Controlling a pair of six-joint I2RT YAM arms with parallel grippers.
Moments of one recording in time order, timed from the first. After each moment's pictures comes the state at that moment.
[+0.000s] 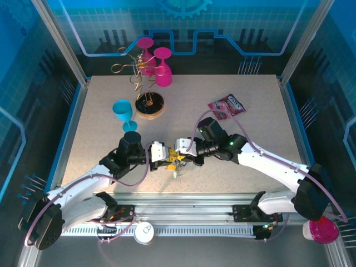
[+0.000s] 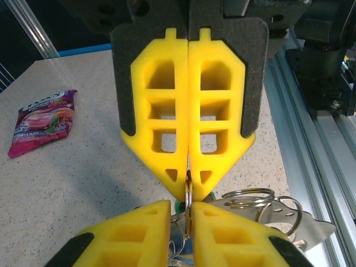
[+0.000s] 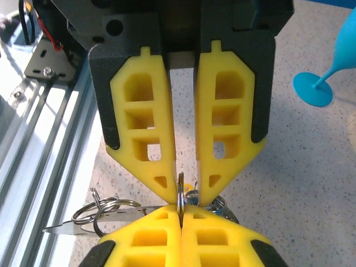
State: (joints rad) left arm -0.57 1.00 0.50 0.08 0.70 0.51; right arm 0.80 1.30 0.97 -0.45 -0.50 -0.68
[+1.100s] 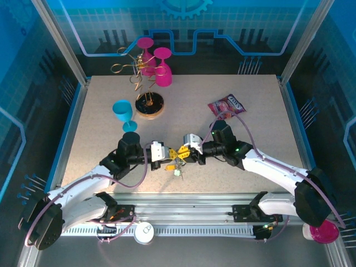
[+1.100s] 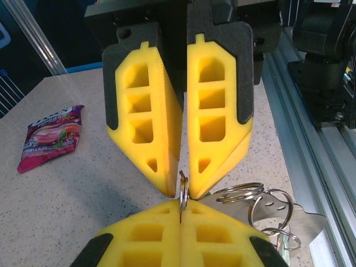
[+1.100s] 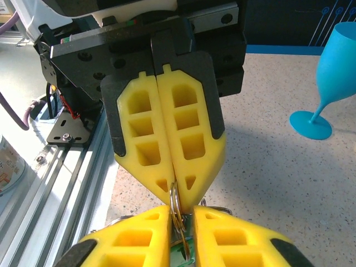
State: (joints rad) left arm -0.57 1.00 0.47 0.18 0.71 0.48; right arm 0.69 1.24 0.73 -0.02 -0.76 -0.43
